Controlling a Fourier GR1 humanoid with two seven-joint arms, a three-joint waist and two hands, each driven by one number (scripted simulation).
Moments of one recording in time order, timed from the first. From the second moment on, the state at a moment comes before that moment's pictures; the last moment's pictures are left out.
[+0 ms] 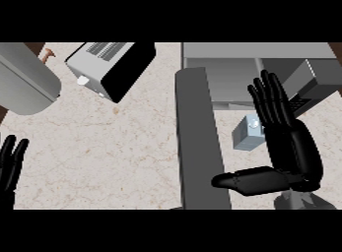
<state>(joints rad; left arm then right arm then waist) 0.35 0.03 0.06 -2.18 0.18 -0.14 -0.09 -0.12 -0.02 0.15 -1.89 -0.05 -0.03 0.05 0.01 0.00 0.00</state>
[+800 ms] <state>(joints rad) 0.42 0.02 0.09 -2.19 0.19 -0.20 -0.12 -0.08 -0.06 0.00 -1.57 -0.06 0.01 -0.21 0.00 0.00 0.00</state>
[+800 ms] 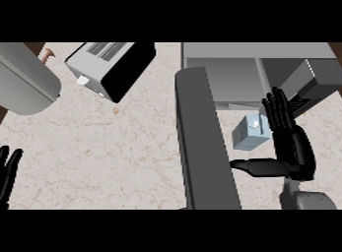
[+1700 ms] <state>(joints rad) 0.54 0.01 0.05 -2.25 0.20 -0.24 -0.18 -0.18 -0.13 -0.10 -1.13 -0.03 0.12 -0.54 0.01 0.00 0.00</state>
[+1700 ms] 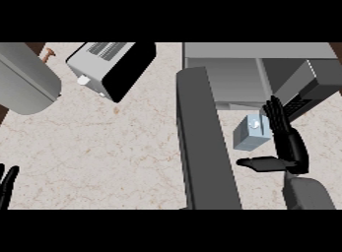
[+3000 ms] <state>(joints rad) 0.51 0.01 0.08 -2.26 0.23 -0.25 -0.13 -0.42 -0.23 -0.17 -0.49 0.03 0.32 -0.85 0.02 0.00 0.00</state>
